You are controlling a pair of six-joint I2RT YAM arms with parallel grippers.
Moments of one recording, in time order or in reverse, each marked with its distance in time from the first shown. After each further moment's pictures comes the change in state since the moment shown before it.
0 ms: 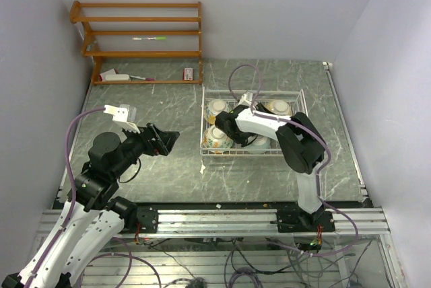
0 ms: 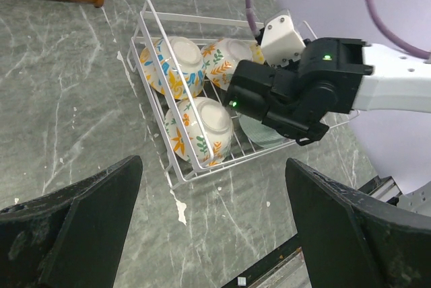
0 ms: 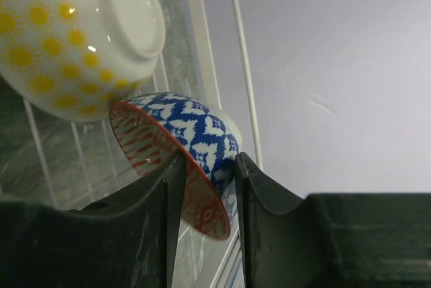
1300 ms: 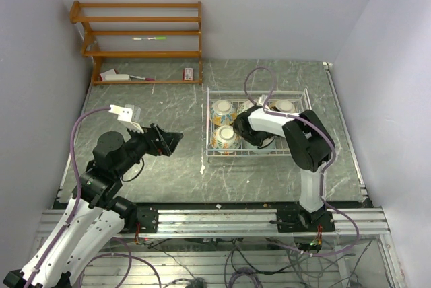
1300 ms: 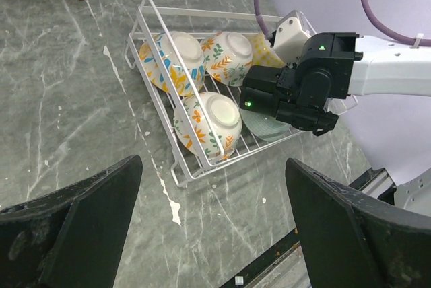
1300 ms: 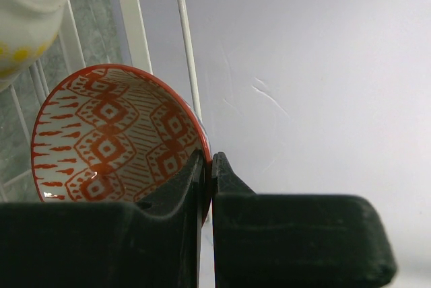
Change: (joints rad) left arm 0.000 0.018 -0.047 0.067 0.045 -0.019; right arm -0.126 -0.067 -0.159 -0.072 0.114 0.002
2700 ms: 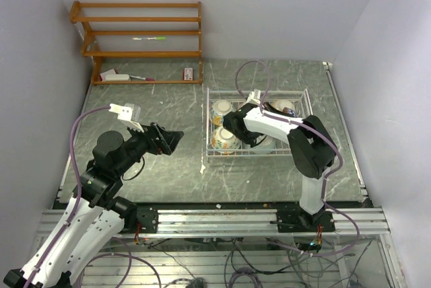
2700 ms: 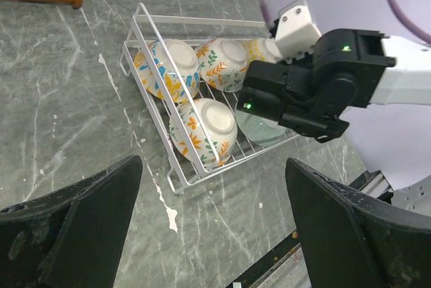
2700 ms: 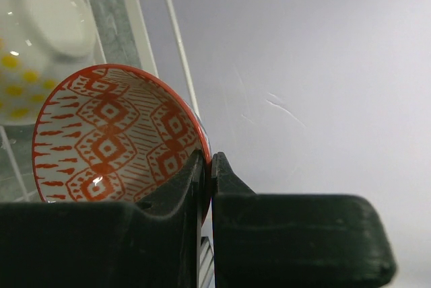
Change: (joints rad) left arm 0.000 0.008 0.000 0.029 0.008 -0.001; right arm 0.105 -0.040 0.080 0.007 -0.016 0.022
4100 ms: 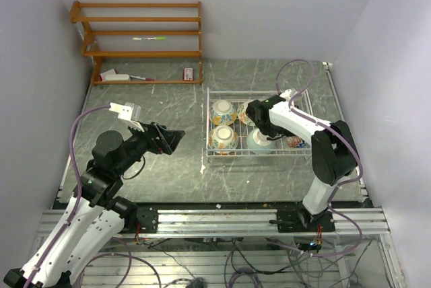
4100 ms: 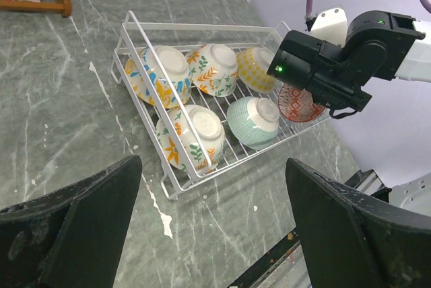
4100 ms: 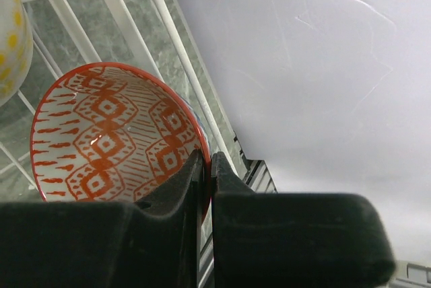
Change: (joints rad) left arm 0.000 0.005 0.000 0.033 0.028 0.000; right arm -0.205 -0.190 -0.080 0.029 -0.298 0.095
